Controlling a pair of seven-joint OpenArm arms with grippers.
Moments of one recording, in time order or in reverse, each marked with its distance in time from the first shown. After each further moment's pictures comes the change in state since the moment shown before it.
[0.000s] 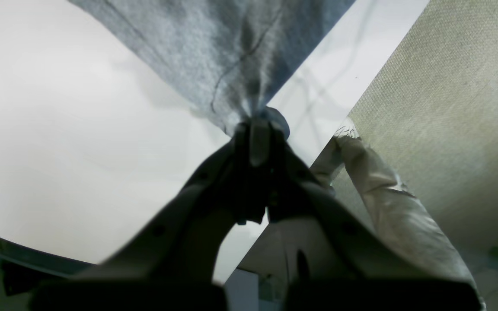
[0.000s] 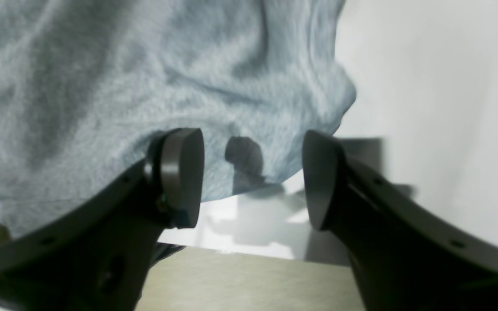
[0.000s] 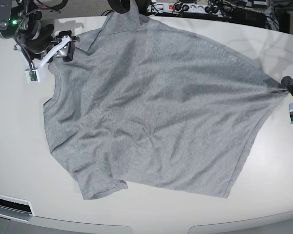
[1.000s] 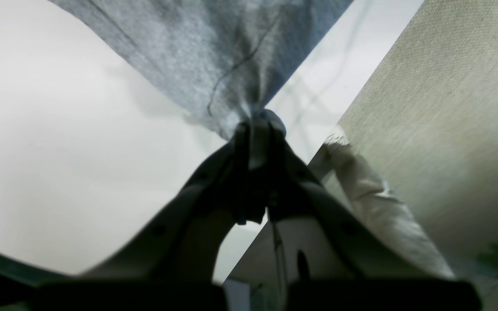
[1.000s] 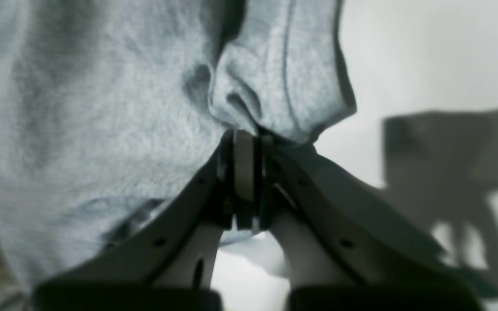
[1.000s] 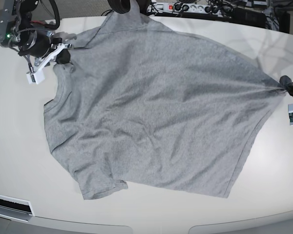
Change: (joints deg) left arm 0.0 0.3 0.0 -0.1 -4.3 0.0 0.3; right arm 10.1 -1.5 9.0 -21.6 3.6 13.5 -1.6
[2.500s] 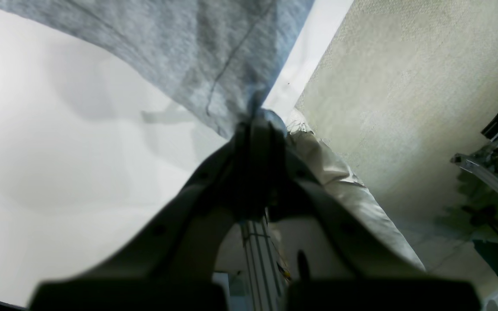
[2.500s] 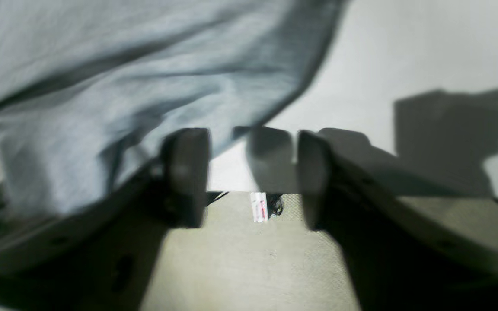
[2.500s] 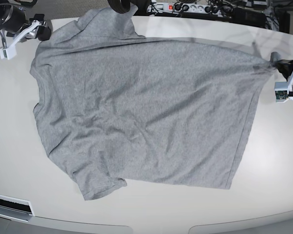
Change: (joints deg) left arm 7.5 4.0 0.0 -0.1 0.5 0.1 4.6; right arm -13.4 3.1 8.6 8.7 11.0 -3.1 -2.1
